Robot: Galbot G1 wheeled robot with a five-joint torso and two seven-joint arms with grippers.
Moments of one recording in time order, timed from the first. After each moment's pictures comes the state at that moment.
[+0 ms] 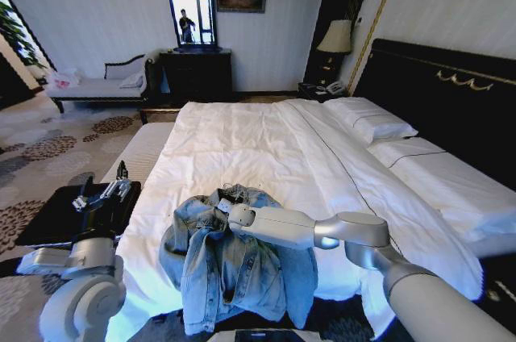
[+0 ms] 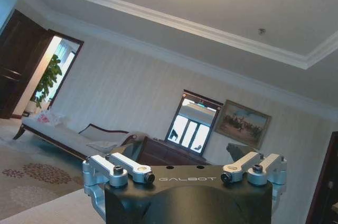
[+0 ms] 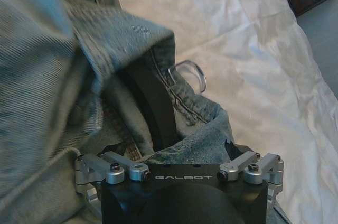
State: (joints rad) left arm 1.57 -1.38 -0.87 -2.44 -0.71 0.06 -0.24; right arm -0.09 1.43 -1.14 1.07 0.80 -0.69 0.53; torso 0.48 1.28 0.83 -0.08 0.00
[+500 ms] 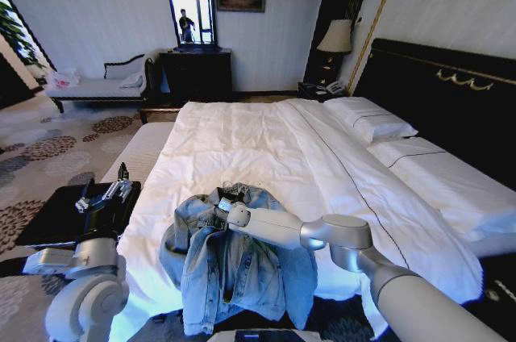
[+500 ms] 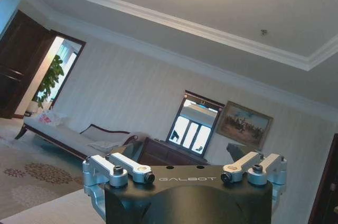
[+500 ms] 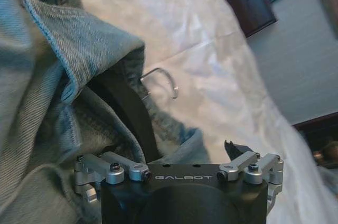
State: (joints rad) left arm 1.57 -1.38 -0.87 -2.43 -0.70 0.05 -0.24; right arm -0.13 1.50 -1.11 0.95 0.66 -0.59 0.65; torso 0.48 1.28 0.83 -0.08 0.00
